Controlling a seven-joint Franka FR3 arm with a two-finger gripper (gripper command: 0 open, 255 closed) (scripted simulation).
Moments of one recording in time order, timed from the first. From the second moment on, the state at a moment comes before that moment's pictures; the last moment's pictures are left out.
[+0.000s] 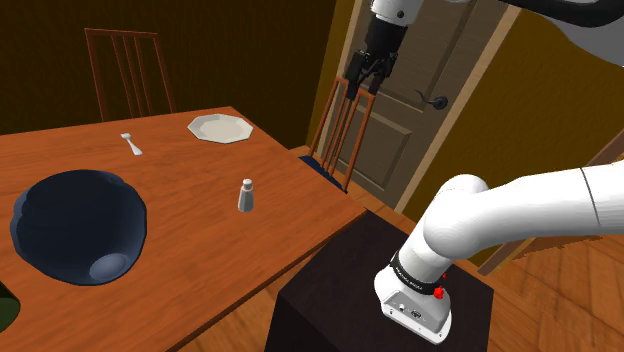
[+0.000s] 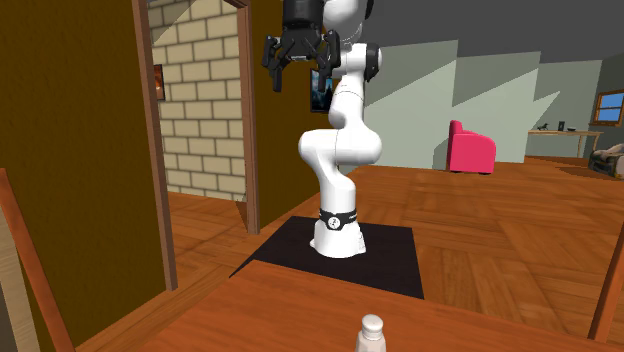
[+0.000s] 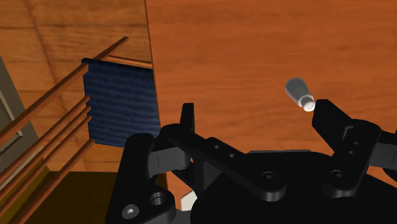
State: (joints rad) arm 0.00 -0.80 -0.03 -2.28 -0.06 1.57 0.09
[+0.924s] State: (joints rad) arm 0.04 -0.55 0.10 -2.40 -0.03 1.91 0.24
